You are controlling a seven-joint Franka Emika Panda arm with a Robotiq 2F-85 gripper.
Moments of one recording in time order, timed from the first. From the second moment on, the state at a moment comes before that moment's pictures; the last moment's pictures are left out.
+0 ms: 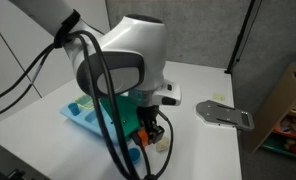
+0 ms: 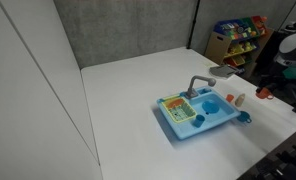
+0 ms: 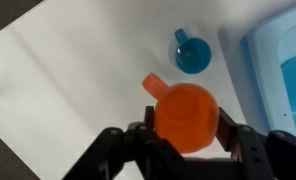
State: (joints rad) arm -0.32 0.31 -0.18 -2.33 0.17 2.59 -0.06
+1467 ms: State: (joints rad) arm -0.07 0.26 -0.17 -2.32 -0.04 2.58 0.12
